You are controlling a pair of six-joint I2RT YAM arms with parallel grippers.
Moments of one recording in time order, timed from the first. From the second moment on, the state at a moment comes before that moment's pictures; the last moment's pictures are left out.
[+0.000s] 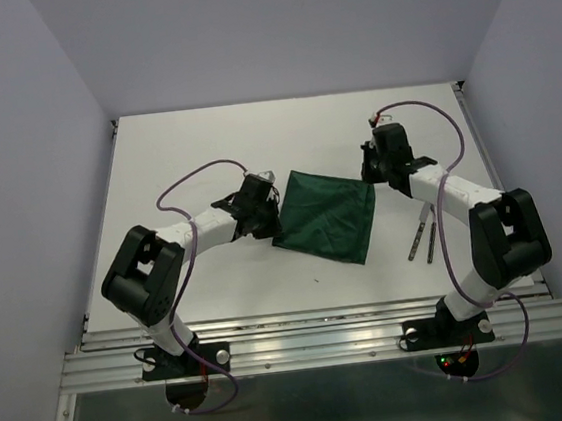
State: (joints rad) left arm -0.63 1.65 0.94 -0.23 0.09 -0.60; right arm 0.30 1.58 1.03 -0.13 0.10 0.28
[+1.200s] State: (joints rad) left arm -0.65 1.60 0.87 -0.22 0.11 -0.64; right arm 0.30 1.60 1.04 -0.10 0.09 0.41
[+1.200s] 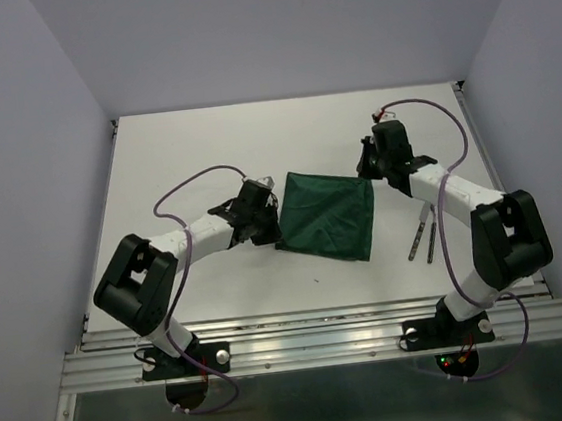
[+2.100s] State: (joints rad) left arm -0.60 1.76 1.22 -0.32 0.07 -0.60; right arm 0.31 1.68 0.94 -0.16 0.18 0.44
